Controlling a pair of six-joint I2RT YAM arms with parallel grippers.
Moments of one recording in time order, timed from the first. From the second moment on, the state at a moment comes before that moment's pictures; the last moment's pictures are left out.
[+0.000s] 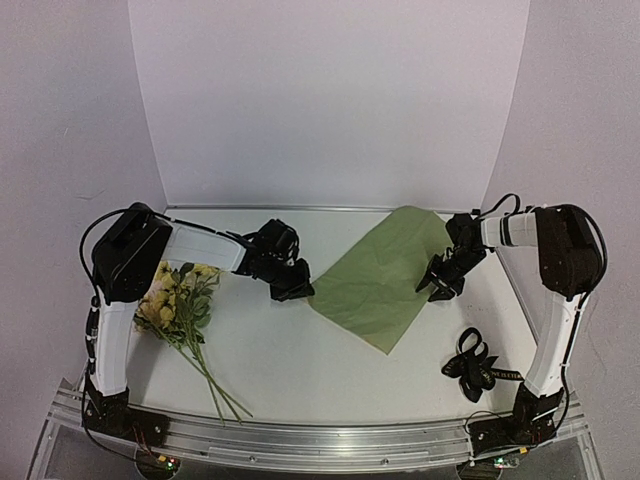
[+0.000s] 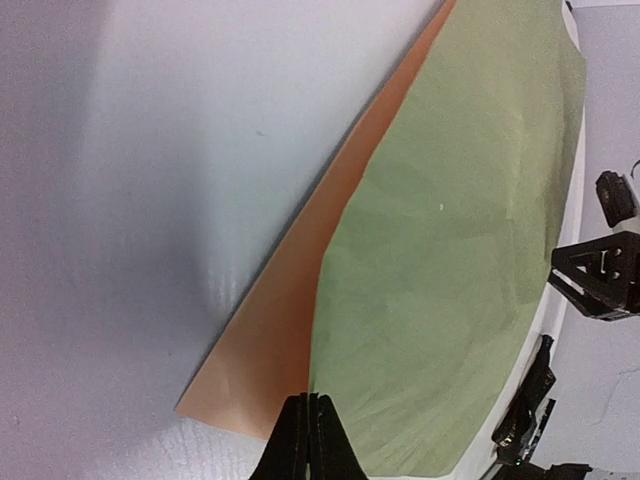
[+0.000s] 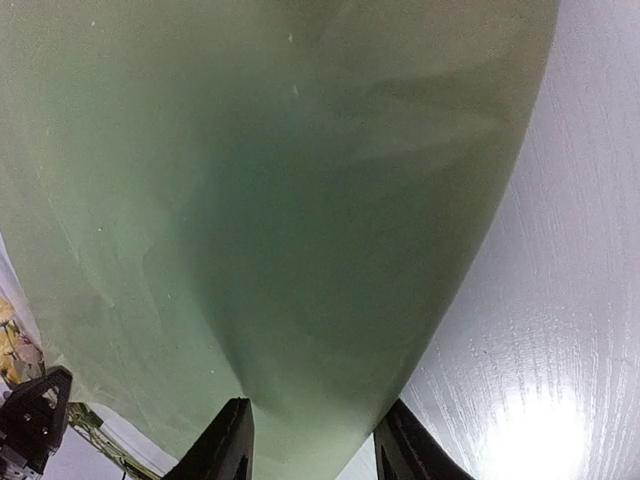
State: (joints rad) left arm -0.73 2.14 1.41 -0.16 0.29 -0.91; right arm 0.18 2.01 1.30 -0.65 -0.40 0.69
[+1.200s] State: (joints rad) left arm -1.06 1.66 1.16 0.05 0.32 -0.39; right arm 0.45 2.04 1.38 -0.71 -0.33 0.92
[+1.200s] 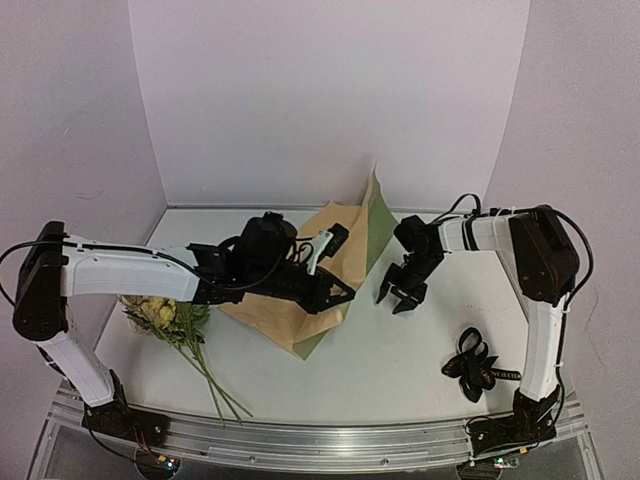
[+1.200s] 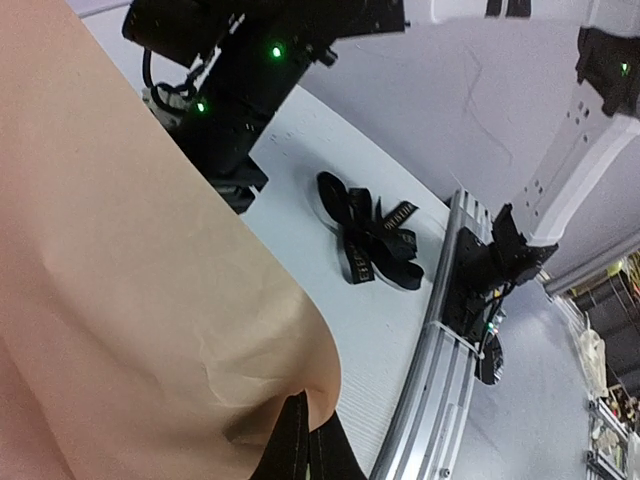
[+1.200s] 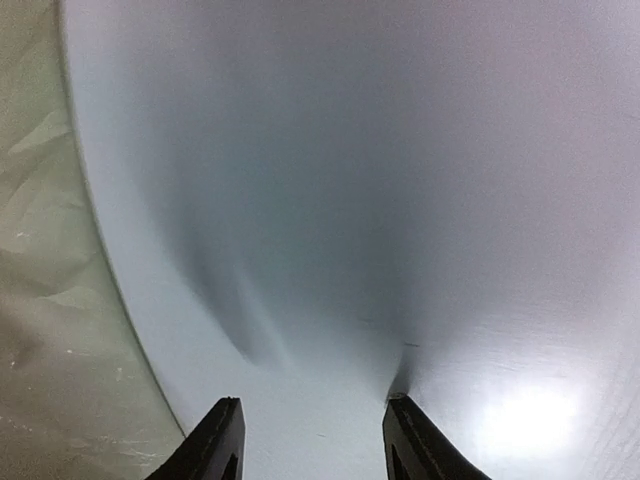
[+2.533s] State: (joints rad) left arm -1.11 1.89 1.39 -0.03 0.52 -0.33; right arm 0.50 1.48 1.27 -0.71 -0.34 0.77
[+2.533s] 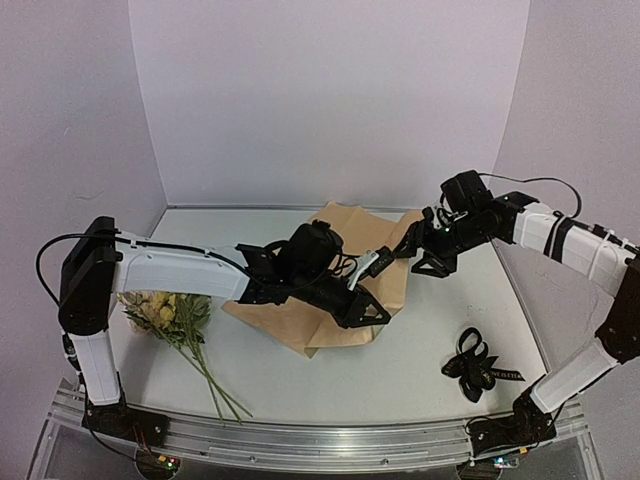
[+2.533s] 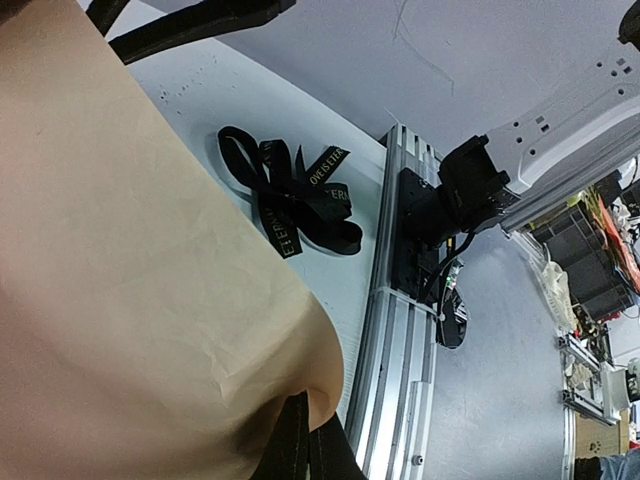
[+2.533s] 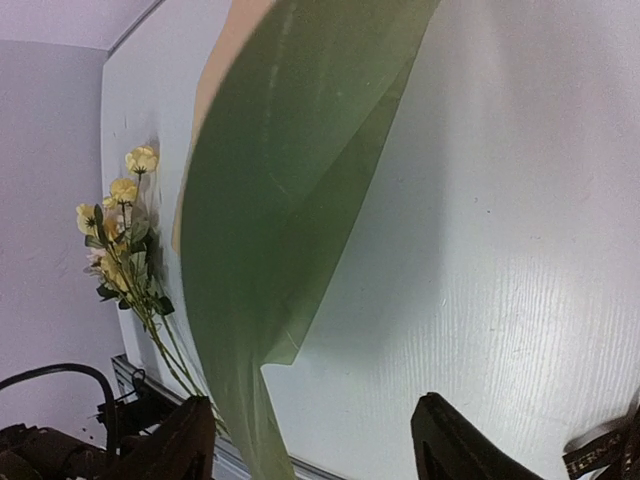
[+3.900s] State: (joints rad) left arm -0.78 1.99 1.15 -0.04 0.28 -0.72; right arm 0.62 1.52 0.84 -0.73 -0.16 0.95
